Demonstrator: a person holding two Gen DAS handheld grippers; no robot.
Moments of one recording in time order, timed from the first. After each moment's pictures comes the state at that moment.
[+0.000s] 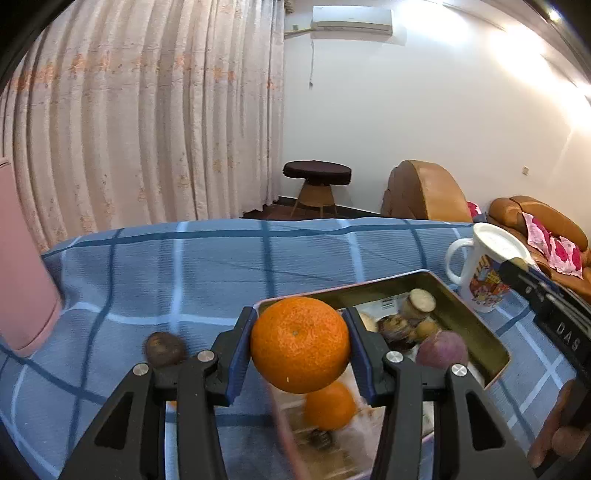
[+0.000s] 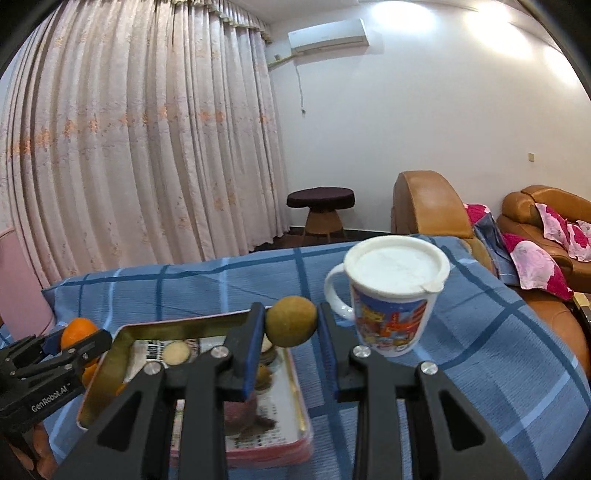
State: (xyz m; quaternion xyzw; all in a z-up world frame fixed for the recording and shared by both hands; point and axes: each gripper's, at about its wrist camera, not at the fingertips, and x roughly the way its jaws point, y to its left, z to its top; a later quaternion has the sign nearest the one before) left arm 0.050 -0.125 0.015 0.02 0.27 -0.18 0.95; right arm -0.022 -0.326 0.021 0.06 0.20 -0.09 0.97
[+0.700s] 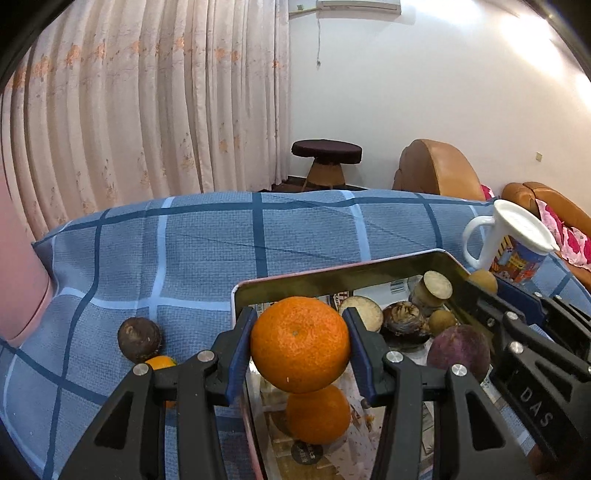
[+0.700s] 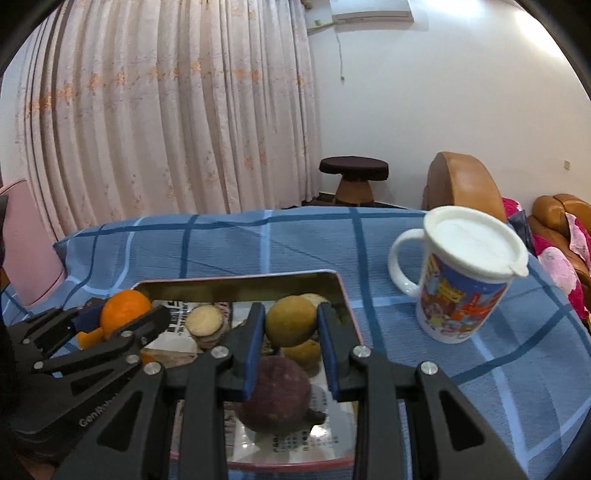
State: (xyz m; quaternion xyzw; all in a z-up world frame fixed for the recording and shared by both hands) left arm 0.066 -0.144 -0.004 0.04 0.31 -0.15 0.94; right arm 0.014 -0.291 -0.006 0.03 0.27 -0.02 0.96
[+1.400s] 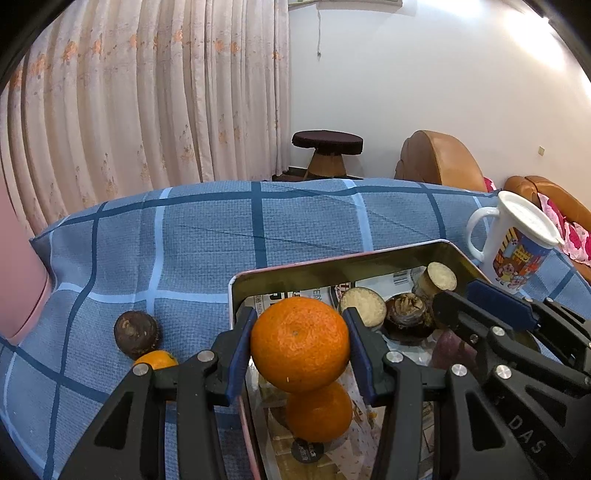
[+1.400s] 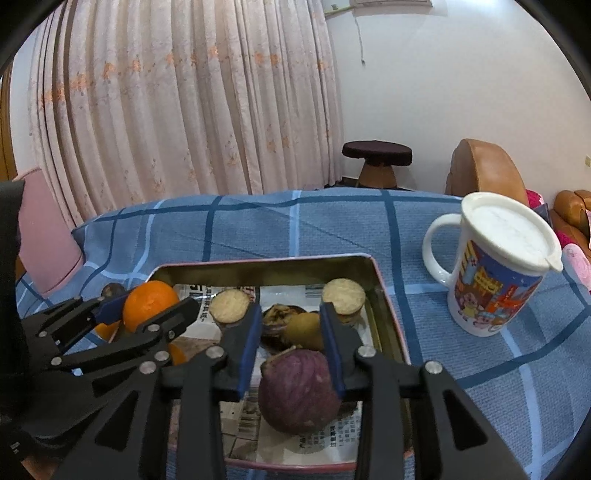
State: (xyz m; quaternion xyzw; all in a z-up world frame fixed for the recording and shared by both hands) left arm 0.072 -0.148 -0.010 0.04 0.33 -0.15 0.93; right arm 0.020 -0.287 -0.011 0.04 0.29 0.02 0.95
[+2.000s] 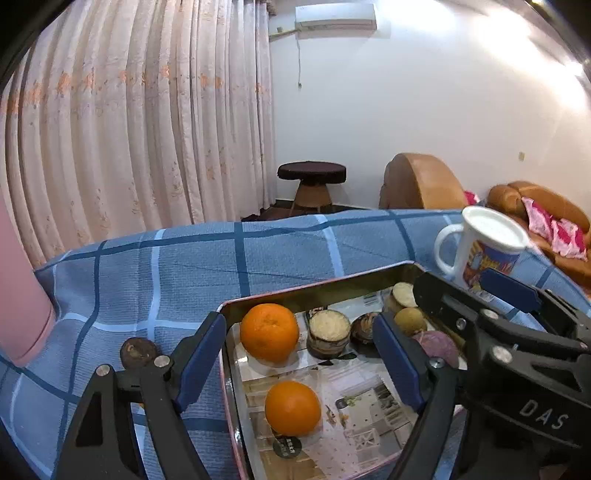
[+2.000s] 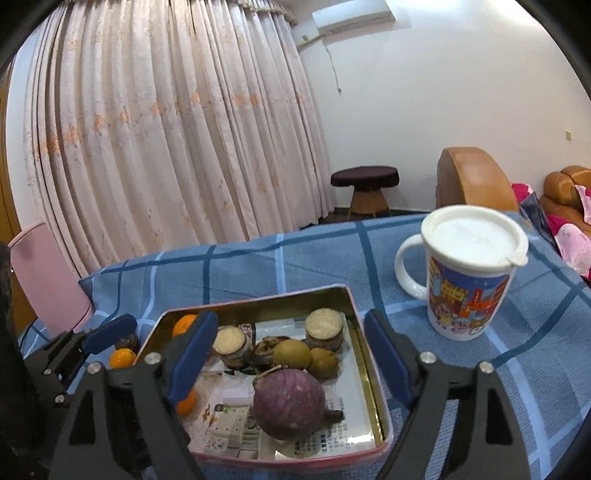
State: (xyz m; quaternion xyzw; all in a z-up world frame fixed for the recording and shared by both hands) left arm 0.040 -0.149 0.009 0.05 0.26 -0.18 0.95; right arm -0.003 -0.302 0.008 0.10 0.21 0.00 0.97
